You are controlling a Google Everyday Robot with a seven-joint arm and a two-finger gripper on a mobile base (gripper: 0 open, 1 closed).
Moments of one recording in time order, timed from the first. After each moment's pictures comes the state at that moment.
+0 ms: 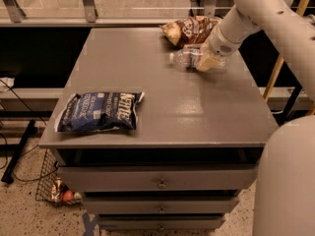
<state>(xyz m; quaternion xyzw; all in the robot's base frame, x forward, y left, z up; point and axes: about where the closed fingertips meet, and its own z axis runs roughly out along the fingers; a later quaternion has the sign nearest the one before) 0.738 -0.162 0.836 -0.63 0.73 0.00 0.26</state>
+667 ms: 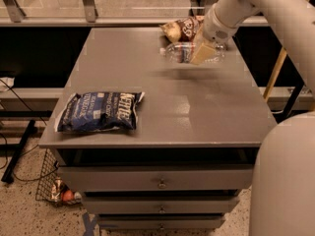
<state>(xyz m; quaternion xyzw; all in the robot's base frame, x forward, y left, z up) 0.725 -0.134 0.887 -0.66 0.70 0.00 0.27</state>
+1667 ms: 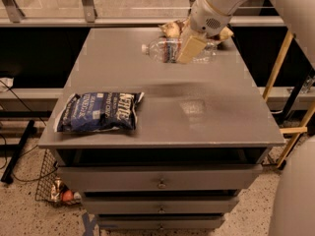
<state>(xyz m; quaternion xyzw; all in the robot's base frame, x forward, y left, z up) 0.656 -0.082 0.931 -0.68 0.69 0.06 0.25</state>
